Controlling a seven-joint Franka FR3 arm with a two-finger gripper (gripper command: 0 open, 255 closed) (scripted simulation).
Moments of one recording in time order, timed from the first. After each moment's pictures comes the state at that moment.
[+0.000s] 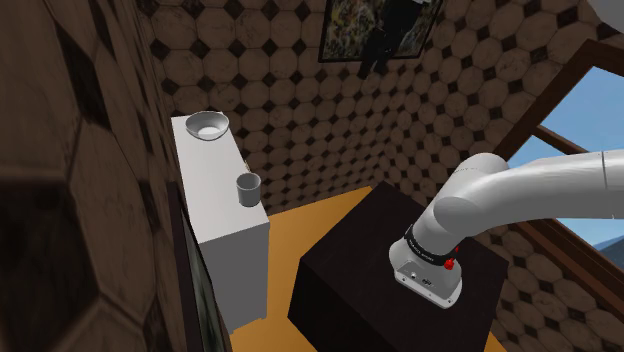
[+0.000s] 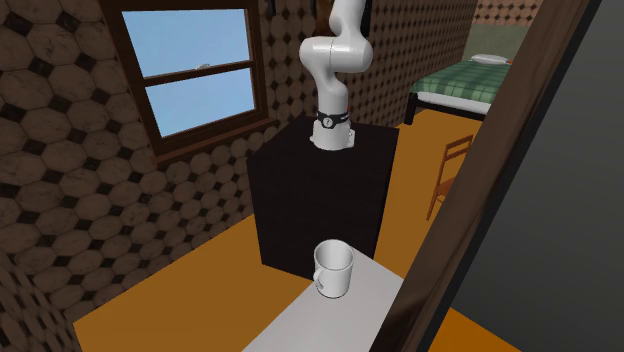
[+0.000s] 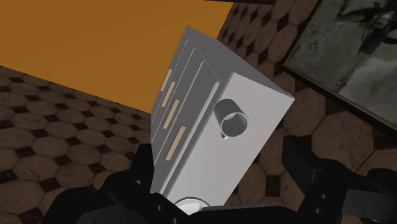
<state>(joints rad) -0.02 -0.80 -0.06 -2.31 0.09 1.64 -0.16</state>
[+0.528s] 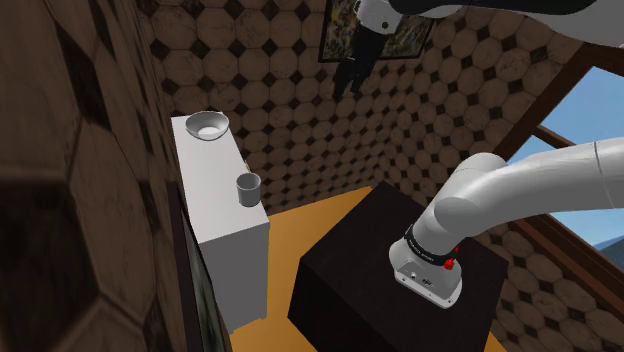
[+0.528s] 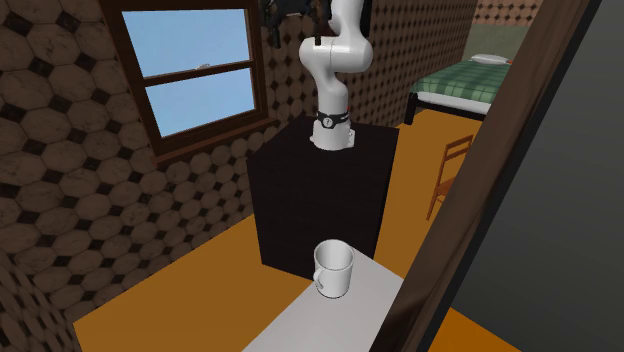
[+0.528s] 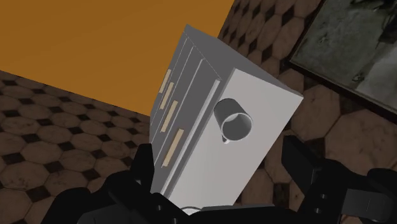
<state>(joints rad) 0.00 -0.70 -0.01 -2.41 0.11 1.83 -0.11</state>
